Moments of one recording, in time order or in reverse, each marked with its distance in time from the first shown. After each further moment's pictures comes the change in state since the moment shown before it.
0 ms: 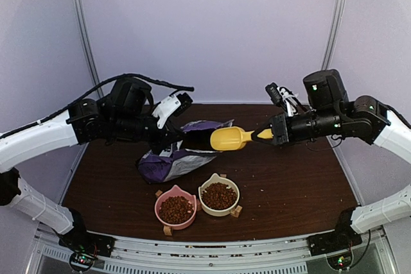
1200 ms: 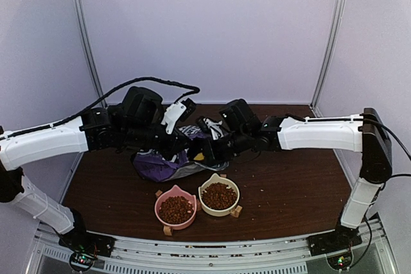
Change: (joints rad) left arm -0.031 0.049 -0.062 0.101 -0.043 -0.254; right arm 0.043 0.647 0.061 0.507 -0.238 0.023
